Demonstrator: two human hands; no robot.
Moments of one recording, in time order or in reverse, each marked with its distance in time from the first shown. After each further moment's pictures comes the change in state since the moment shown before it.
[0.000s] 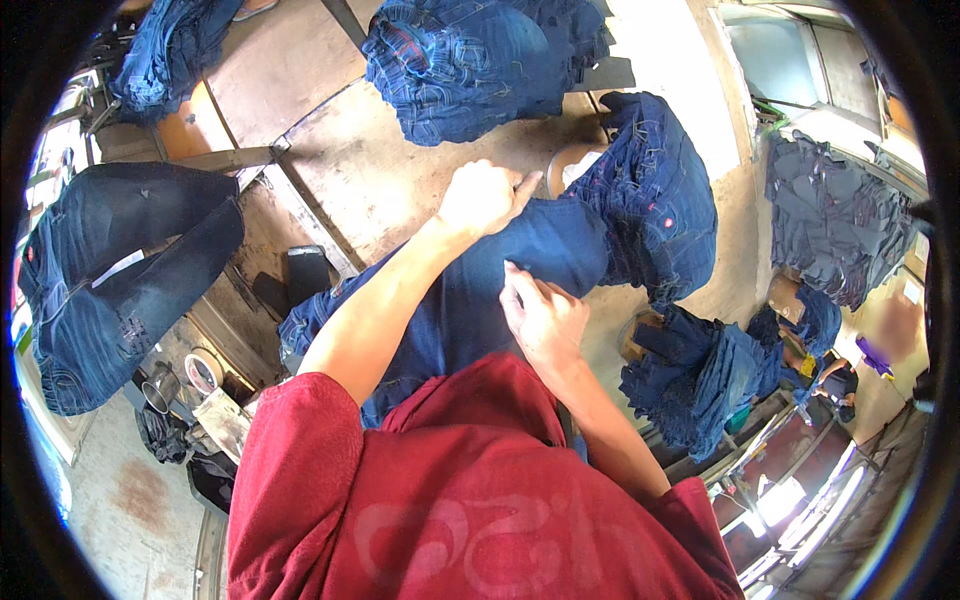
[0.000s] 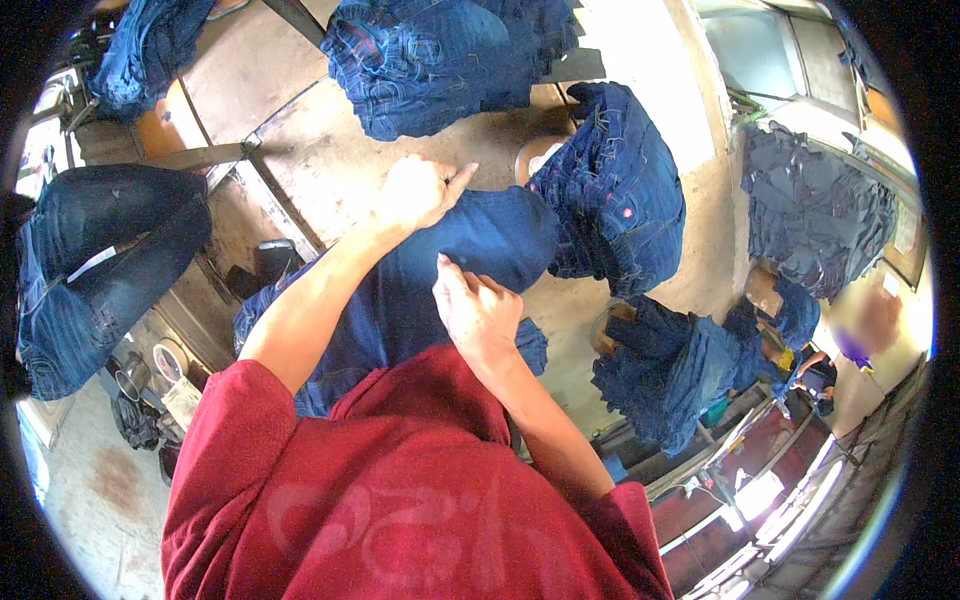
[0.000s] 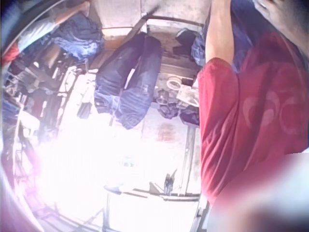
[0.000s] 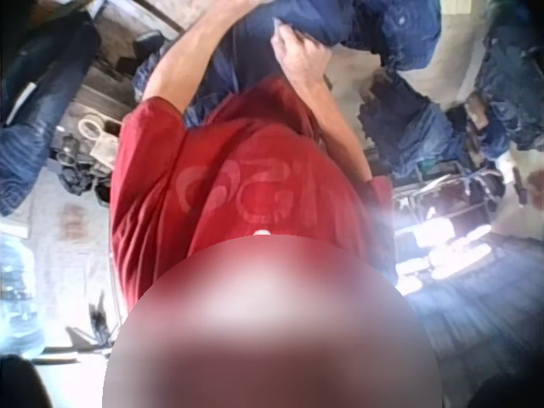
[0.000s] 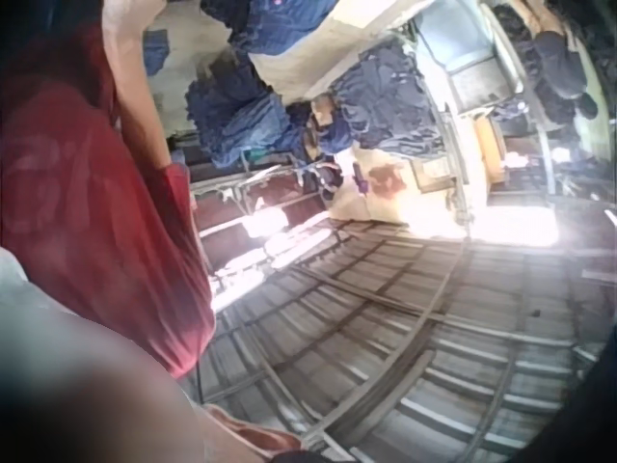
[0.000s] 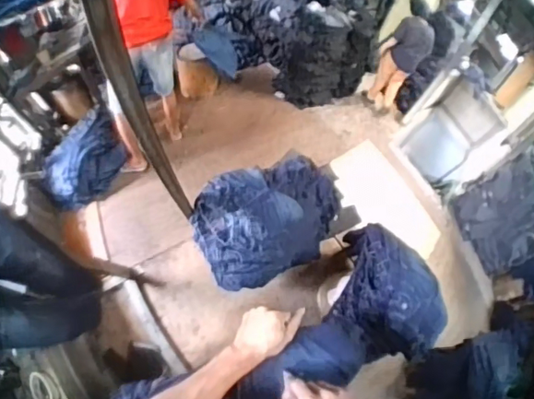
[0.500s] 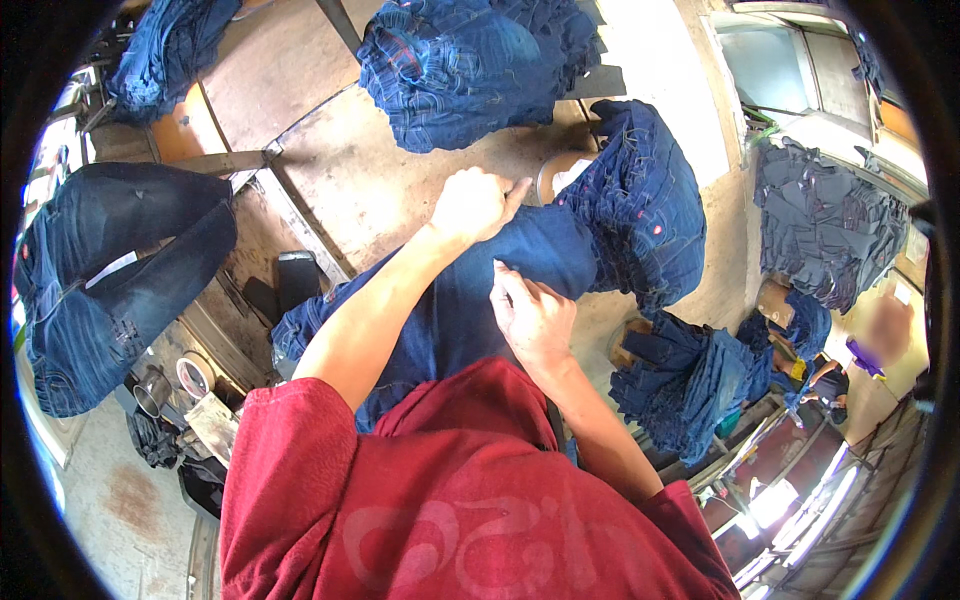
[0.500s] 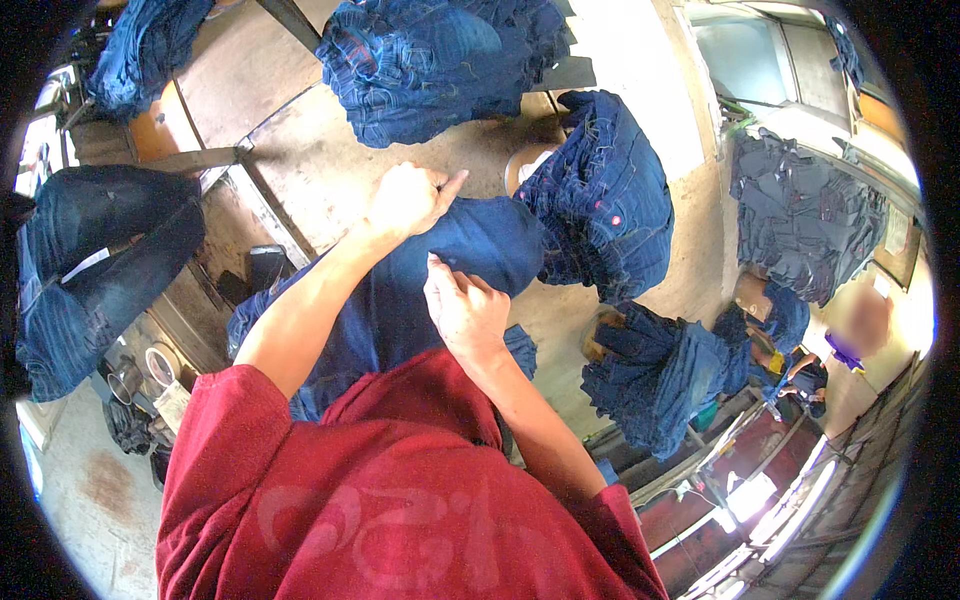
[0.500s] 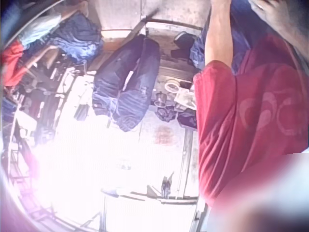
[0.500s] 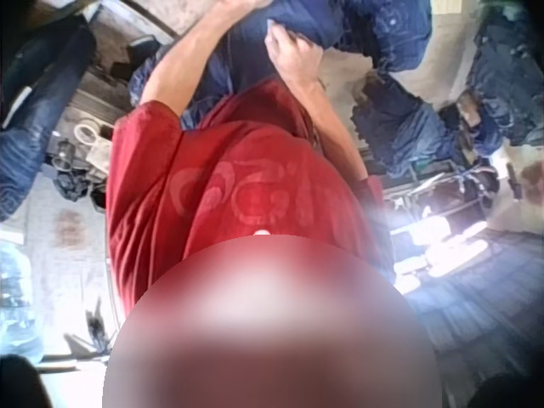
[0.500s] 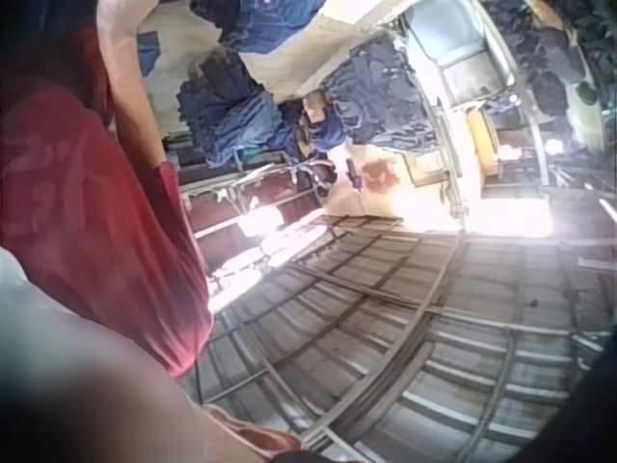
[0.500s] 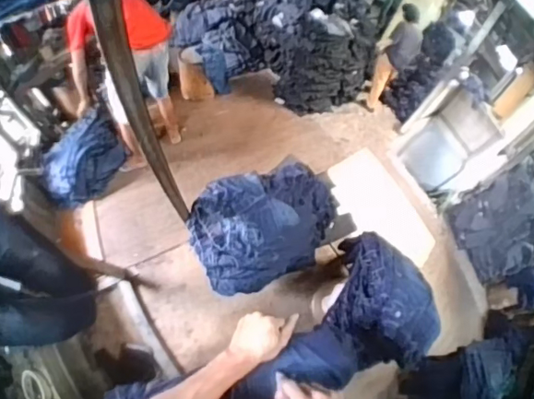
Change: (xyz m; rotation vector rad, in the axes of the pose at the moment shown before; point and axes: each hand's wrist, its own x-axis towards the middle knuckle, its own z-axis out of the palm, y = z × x) left_hand 0.000 0.004 -0.003 0.012 -0.011 -0.052; right_hand 0.005 0.004 0.008 0.028 0.035 -0.013
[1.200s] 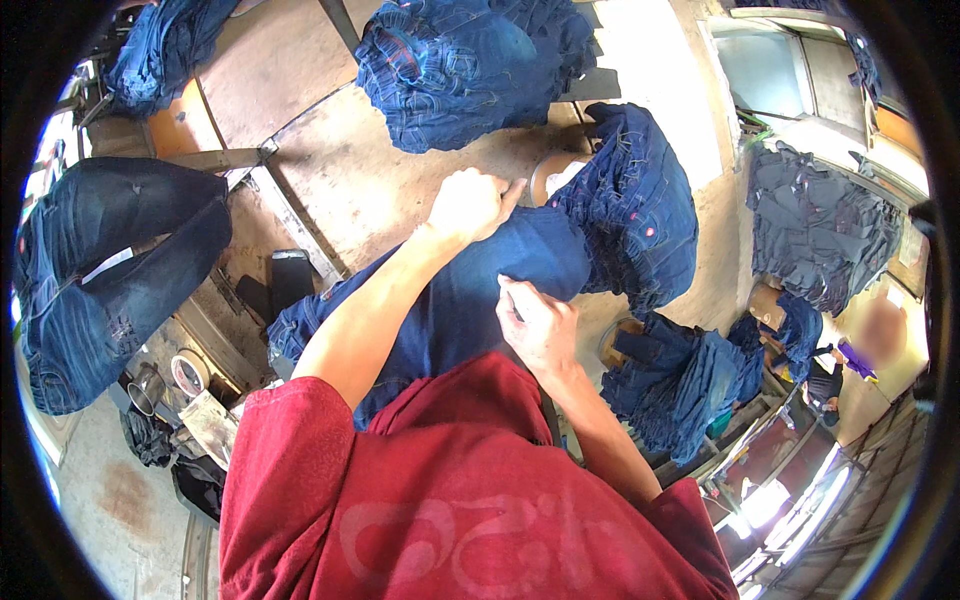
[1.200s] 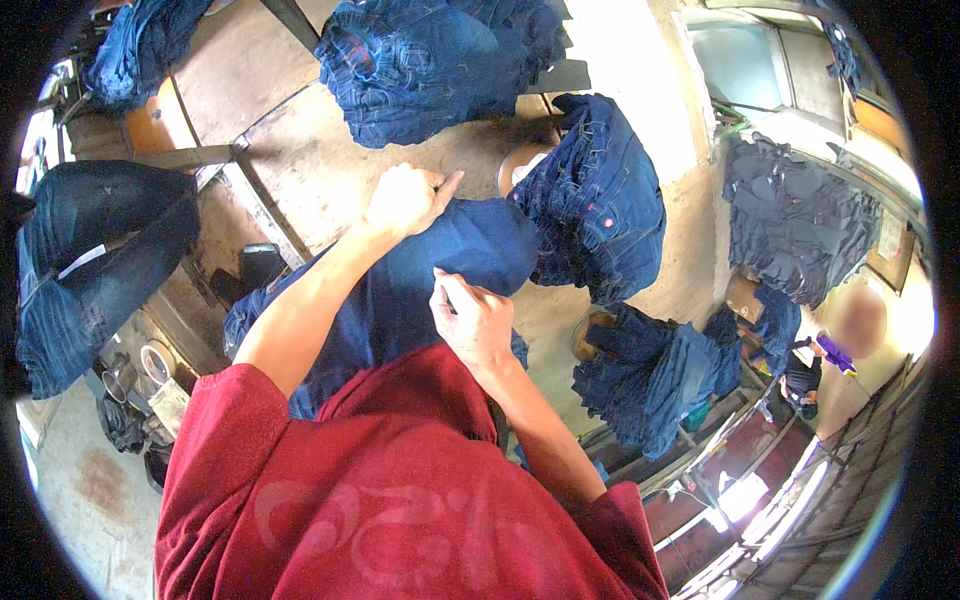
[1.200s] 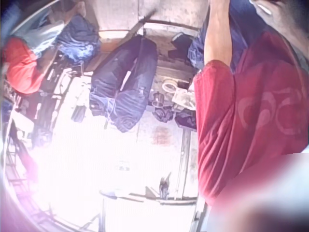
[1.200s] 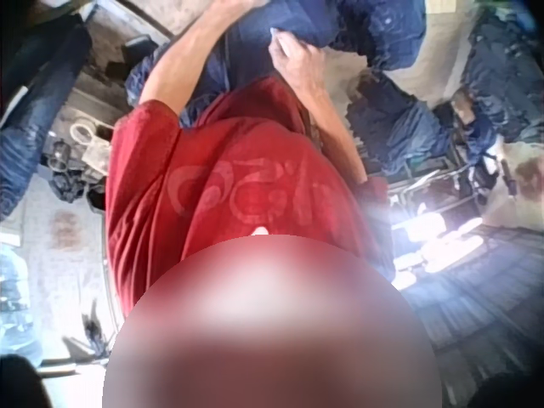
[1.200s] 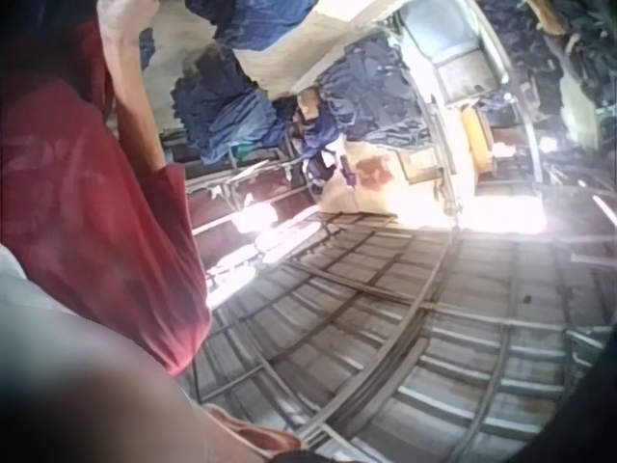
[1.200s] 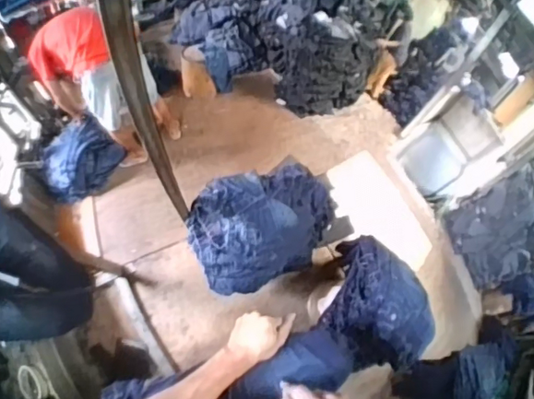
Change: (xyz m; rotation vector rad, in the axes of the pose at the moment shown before) left_hand -0.001 -0.003 0.005 -0.006 0.039 0.016; right_hand -0.003 0.005 -0.017 0.206 0.001 0.035
